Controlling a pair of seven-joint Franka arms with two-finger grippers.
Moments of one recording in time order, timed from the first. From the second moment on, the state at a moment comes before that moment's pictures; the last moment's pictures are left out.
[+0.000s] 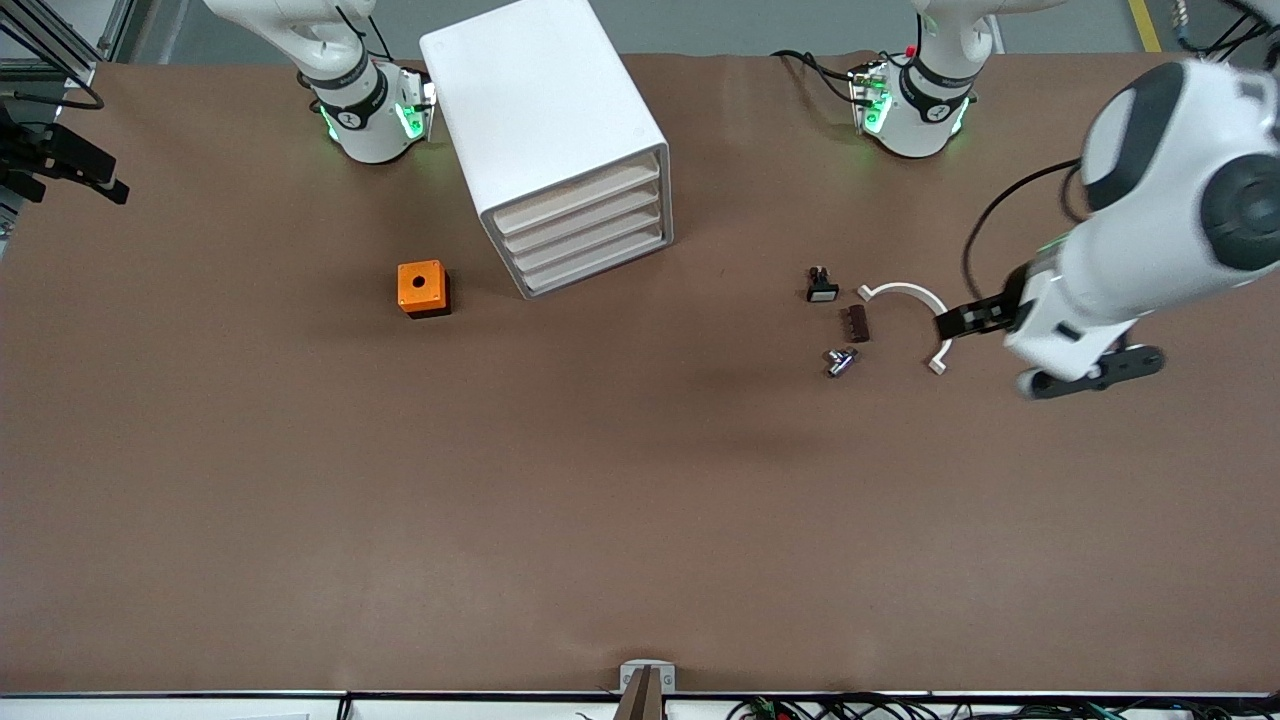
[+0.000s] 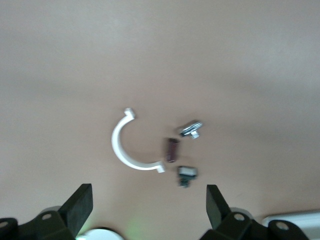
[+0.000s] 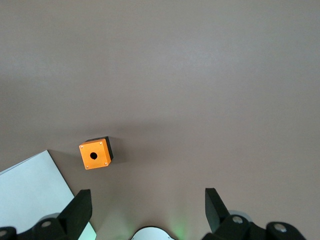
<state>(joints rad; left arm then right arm) 0.10 0.18 -0.31 -1.54 0.05 1.52 -0.35 0.00 -0.24 -0.13 -1.80 -0.01 1.52 -0.08</state>
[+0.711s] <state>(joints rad) -0.11 -0.14 0.10 -1.88 0.00 1.66 -0.03 -0.01 -0.24 -0.14 -1.79 -0.01 1.52 -0.08</state>
